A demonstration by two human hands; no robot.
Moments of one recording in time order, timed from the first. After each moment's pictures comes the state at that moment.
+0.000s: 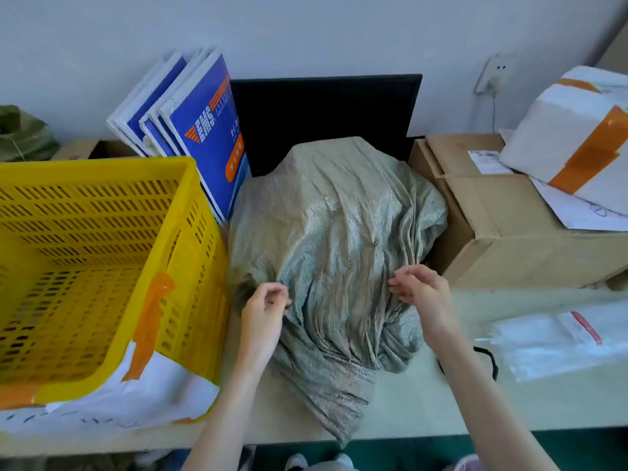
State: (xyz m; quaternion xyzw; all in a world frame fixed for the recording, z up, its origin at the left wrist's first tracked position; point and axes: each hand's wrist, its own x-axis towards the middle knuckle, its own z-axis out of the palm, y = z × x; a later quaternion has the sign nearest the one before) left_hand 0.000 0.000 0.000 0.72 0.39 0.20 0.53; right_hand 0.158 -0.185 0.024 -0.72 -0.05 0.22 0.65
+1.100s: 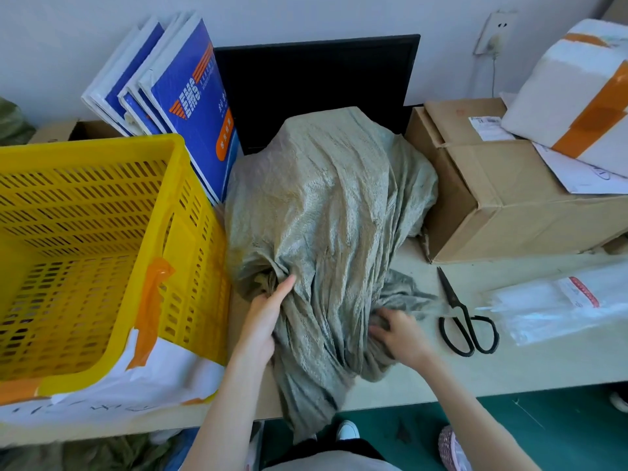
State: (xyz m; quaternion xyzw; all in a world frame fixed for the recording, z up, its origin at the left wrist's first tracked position) left_hand 0.000 0.007 -0.021 0.46 0.51 0.04 0.72; right_hand 0.109 -0.197 -0.056 -0.89 -0.25 0.26 0.28
